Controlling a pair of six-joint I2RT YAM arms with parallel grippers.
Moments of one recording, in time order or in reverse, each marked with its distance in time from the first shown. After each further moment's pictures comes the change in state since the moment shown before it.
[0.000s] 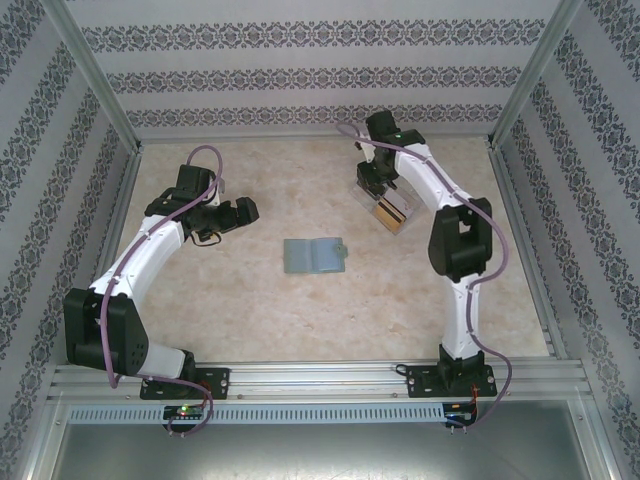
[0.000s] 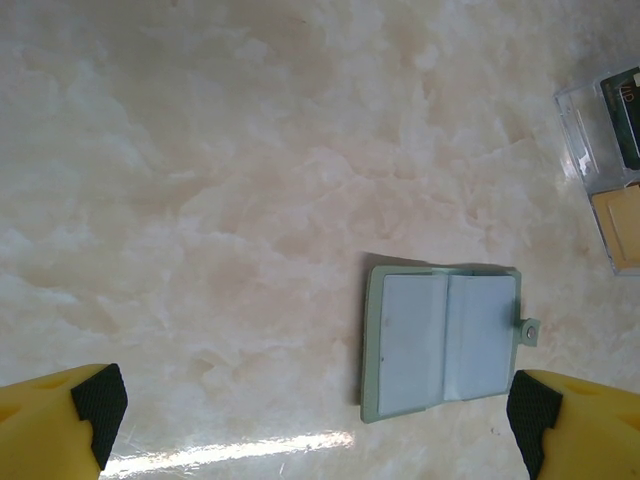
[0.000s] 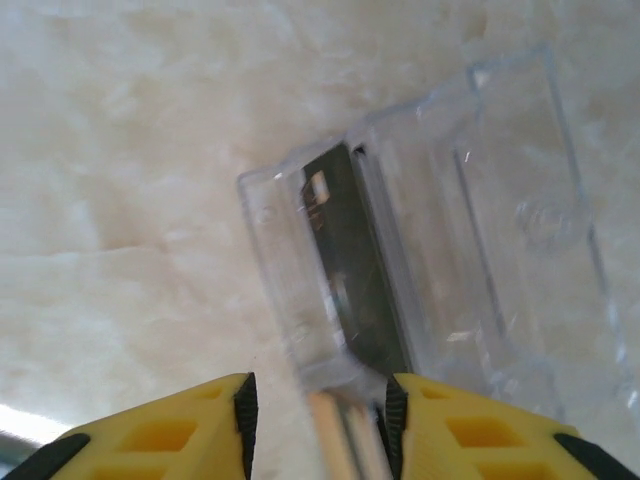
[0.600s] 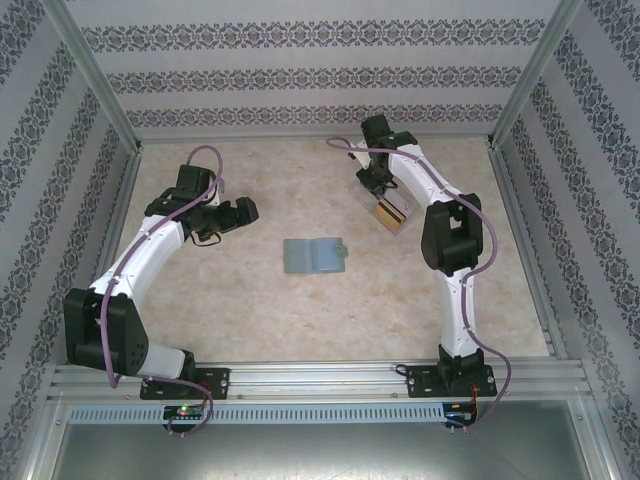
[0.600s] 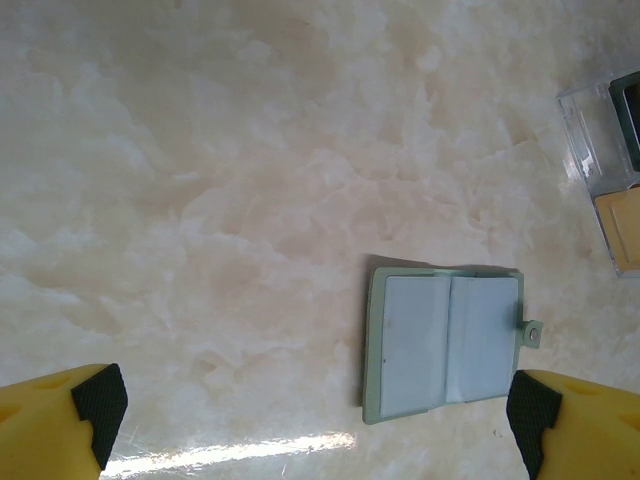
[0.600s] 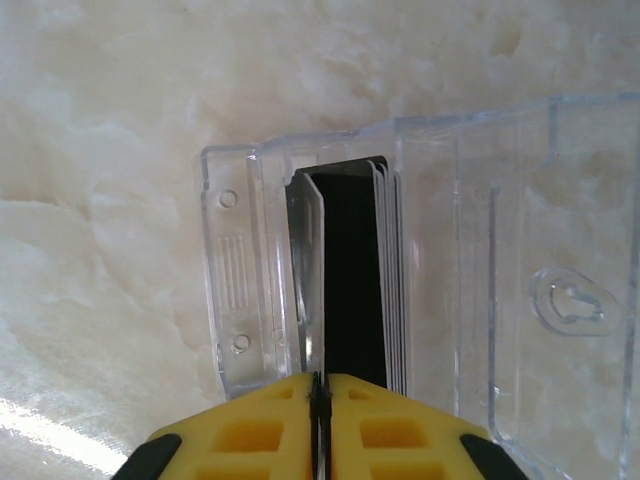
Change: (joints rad) left arm 0.000 0.000 0.000 0.000 -0.008 0.000; right arm -0.001 0.138 0.116 -0.030 0.091 -0.277
